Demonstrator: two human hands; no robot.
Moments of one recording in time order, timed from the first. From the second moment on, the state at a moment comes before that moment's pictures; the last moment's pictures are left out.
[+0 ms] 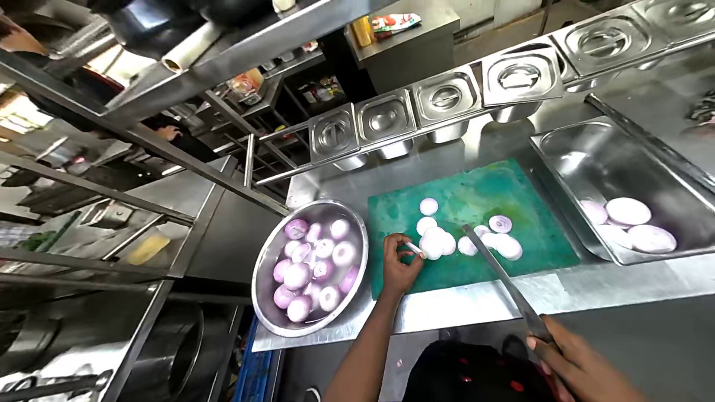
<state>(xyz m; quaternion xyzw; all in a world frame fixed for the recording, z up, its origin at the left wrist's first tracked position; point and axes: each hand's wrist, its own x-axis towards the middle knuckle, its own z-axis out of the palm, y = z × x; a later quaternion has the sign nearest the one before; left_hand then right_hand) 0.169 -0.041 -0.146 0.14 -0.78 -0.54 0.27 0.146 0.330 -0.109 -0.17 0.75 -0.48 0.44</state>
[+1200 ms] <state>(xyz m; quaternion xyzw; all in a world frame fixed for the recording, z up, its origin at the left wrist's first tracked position) 0.092 -0.057 -0.049 0.25 -0.93 -0.22 -0.13 0.153 0.357 -0.133 -0.17 0.79 -0.46 0.36</state>
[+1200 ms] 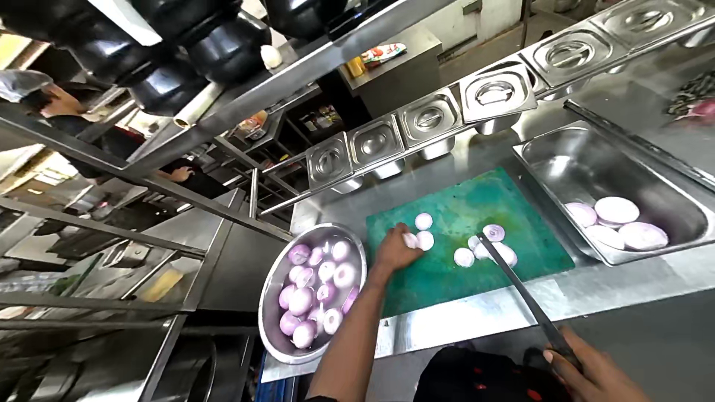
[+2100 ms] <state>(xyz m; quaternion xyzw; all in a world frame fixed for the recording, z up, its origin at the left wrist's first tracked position) -0.007 -0.057 -0.068 0.17 -0.96 -0.09 -0.22 0.153 0.348 -0.123 -0.11 0.82 -0.46 0.32</state>
